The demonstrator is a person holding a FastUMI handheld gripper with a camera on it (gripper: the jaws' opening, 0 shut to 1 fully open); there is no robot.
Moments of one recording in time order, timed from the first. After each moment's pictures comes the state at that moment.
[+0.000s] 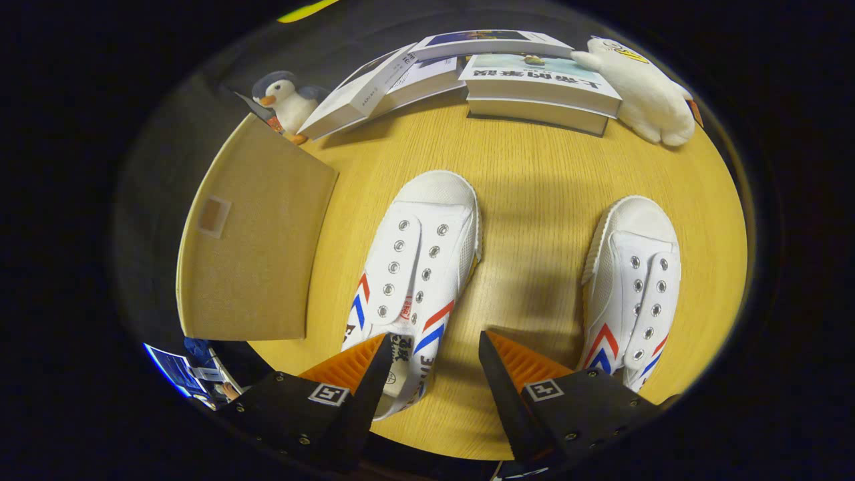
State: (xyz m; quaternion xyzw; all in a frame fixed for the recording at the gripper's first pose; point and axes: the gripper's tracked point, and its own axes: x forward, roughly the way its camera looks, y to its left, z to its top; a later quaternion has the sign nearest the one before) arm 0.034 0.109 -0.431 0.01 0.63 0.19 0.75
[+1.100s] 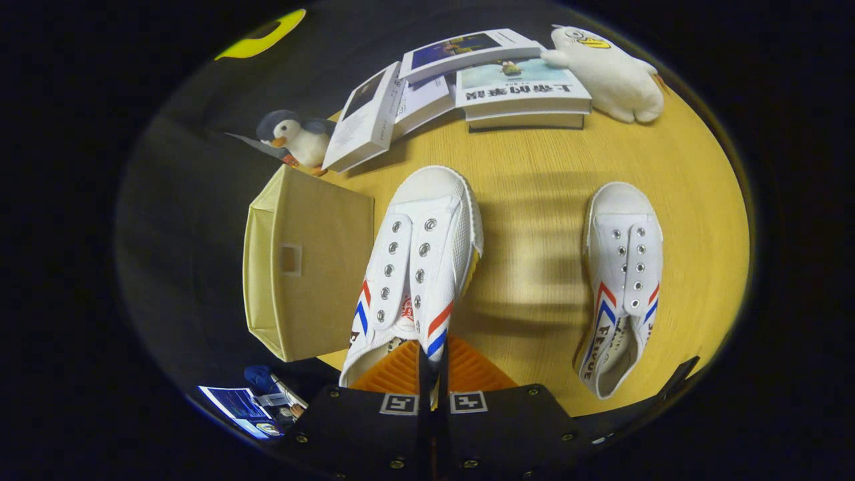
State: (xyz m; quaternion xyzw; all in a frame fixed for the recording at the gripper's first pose) arm 0.028 0.133 -0.315 0.14 0.64 0.18 0.73
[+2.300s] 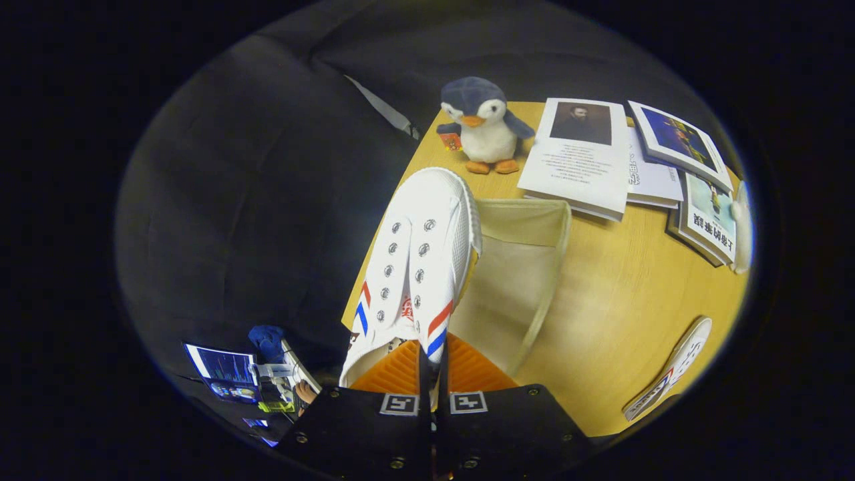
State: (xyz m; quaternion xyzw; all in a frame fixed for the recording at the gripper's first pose) arm 0.051 0.383 -0.256 0.02 0.63 0.34 0.70
